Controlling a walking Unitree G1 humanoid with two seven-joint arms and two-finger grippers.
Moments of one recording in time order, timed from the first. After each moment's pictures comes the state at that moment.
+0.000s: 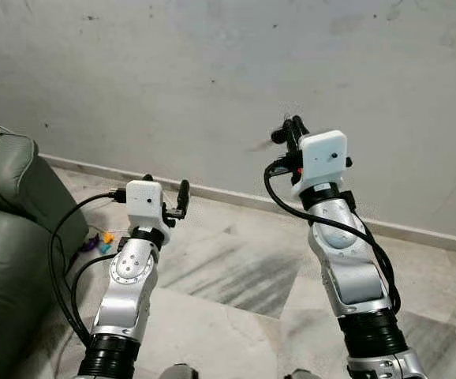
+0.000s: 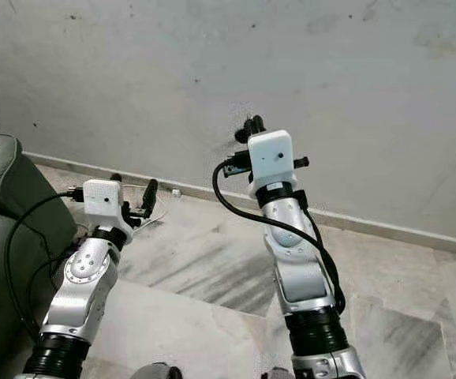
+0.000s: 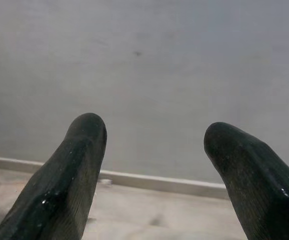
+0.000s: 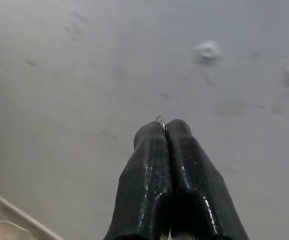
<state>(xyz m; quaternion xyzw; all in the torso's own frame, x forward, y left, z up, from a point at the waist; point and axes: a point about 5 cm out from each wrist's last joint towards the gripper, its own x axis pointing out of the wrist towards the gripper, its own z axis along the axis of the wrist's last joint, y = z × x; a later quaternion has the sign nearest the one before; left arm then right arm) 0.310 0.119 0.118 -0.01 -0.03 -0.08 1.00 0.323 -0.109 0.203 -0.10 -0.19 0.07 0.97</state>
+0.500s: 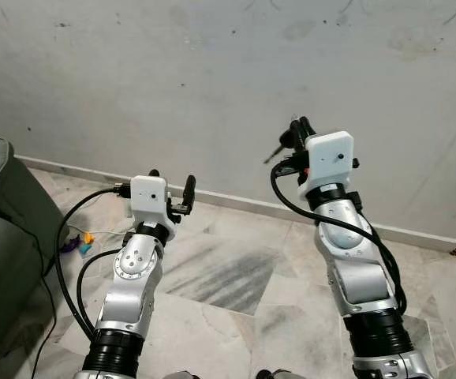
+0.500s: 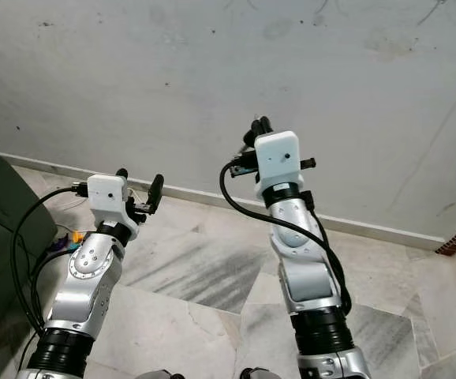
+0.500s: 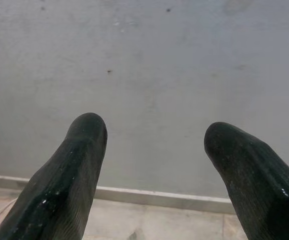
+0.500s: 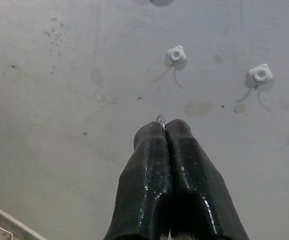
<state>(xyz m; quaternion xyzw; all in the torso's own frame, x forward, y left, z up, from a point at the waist) 0.318 0.130 0.131 -0.01 -0.05 -0.08 1.00 0.323 -0.107 0.205 -0.10 -0.20 0.08 0.97</state>
